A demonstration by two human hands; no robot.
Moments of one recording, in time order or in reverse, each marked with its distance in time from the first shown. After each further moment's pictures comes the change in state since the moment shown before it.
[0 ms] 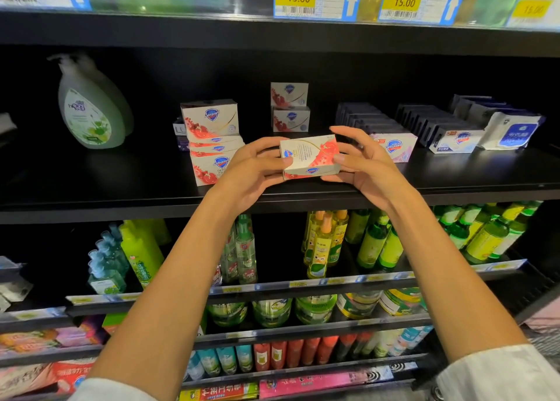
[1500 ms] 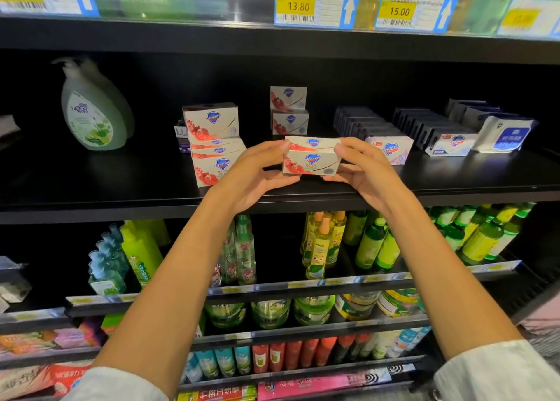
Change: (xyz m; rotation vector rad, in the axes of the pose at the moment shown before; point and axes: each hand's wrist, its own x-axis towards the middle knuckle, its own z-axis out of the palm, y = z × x) left_hand -0.003 0.006 0.005 -0.102 -0.055 -0.054; right_hand -0.001 -0.005 0.009 0.015 0.114 0.050
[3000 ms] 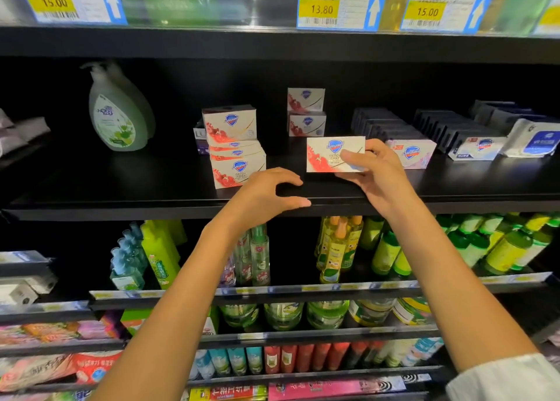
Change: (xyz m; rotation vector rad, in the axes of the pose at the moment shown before) left_hand -0.031 -0.008 -0.018 1.132 0.032 0.141; right_hand 0.013 0.008 0.016 0.112 0.169 0.023
